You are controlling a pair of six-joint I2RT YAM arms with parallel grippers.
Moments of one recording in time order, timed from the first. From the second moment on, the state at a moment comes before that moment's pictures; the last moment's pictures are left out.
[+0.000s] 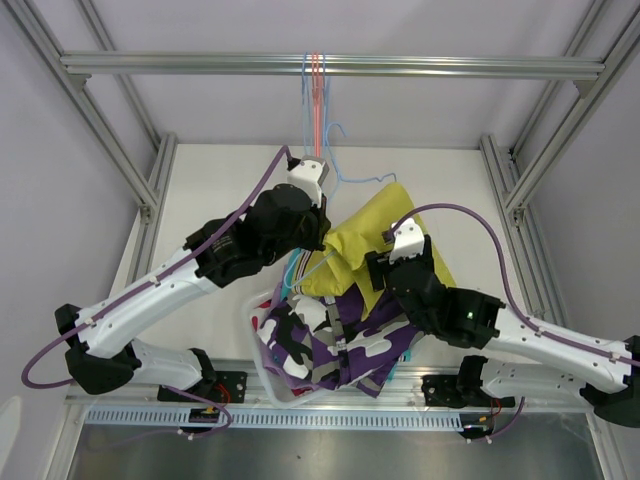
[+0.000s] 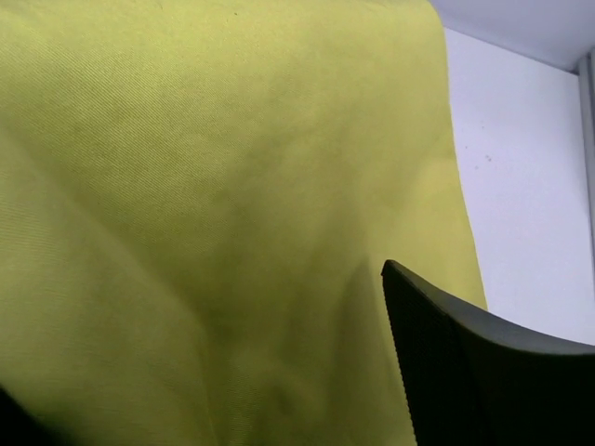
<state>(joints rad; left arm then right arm) -1.01 1.29 1.52 -0.72 -0.38 -0.43 1.17 0.92 0.90 -0.43 0.86 0.24</state>
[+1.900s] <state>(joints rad) -1.43 1.49 1.46 -0.53 -0.75 0.00 1.11 0.83 1.92 -0.69 1.12 -0.14</state>
